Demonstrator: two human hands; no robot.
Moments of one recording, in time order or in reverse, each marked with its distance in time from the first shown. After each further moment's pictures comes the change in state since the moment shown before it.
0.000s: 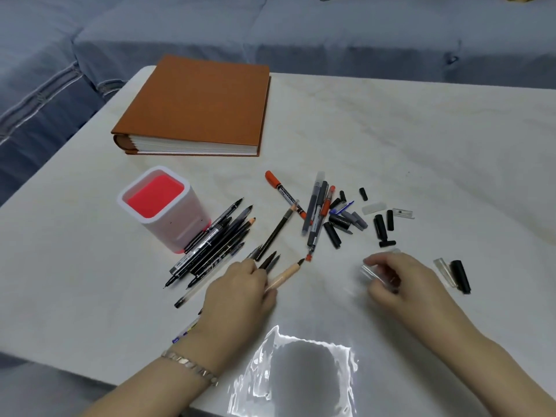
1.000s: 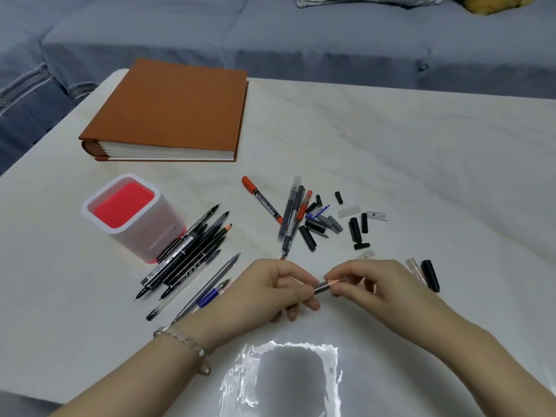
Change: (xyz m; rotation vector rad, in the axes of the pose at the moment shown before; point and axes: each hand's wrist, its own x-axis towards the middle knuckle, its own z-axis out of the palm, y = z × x) left_hand 0.023 0.049 -0.029 -1.190 -0.556 -0.163; right_hand 0.004 -0.014 -0.022 0.057 -0.178 -0.210
